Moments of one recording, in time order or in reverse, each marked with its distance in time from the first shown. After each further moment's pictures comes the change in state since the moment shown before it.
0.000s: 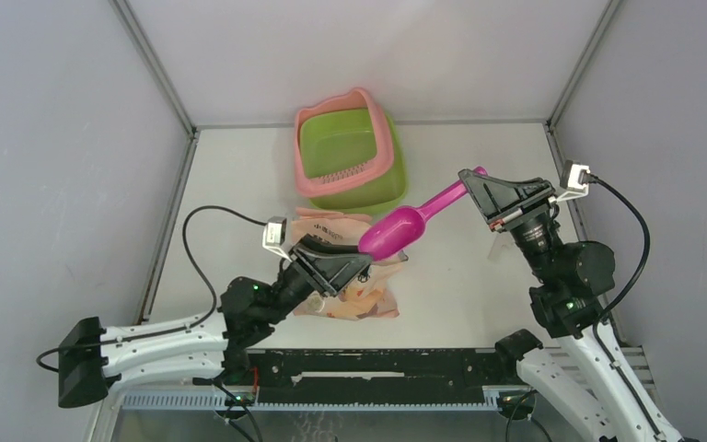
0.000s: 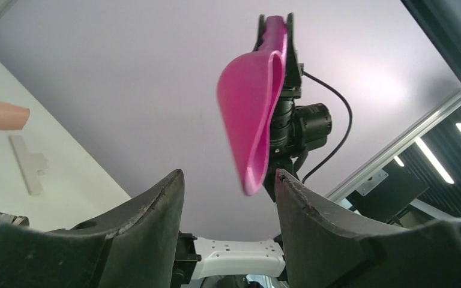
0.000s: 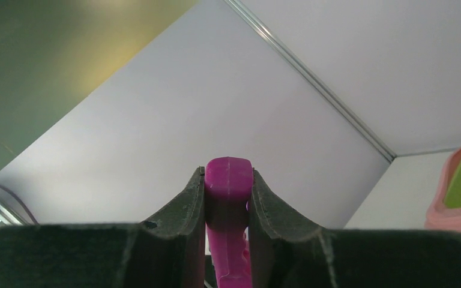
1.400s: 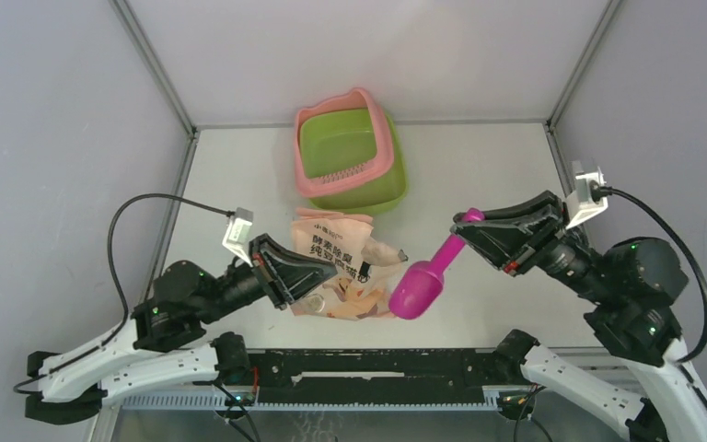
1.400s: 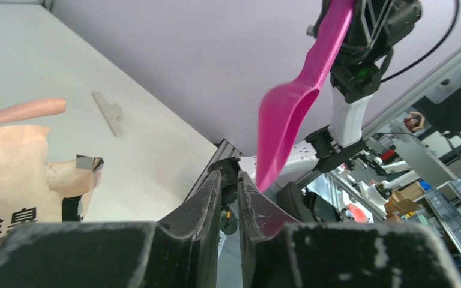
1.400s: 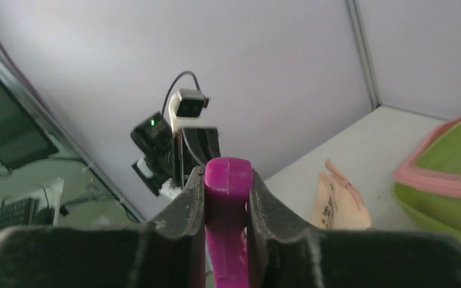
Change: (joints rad) left arm 0.000 -0.255 0.392 -0.985 0.134 0.265; right arm 0.370 0.016 0.393 -0.563 -0.038 -0.518
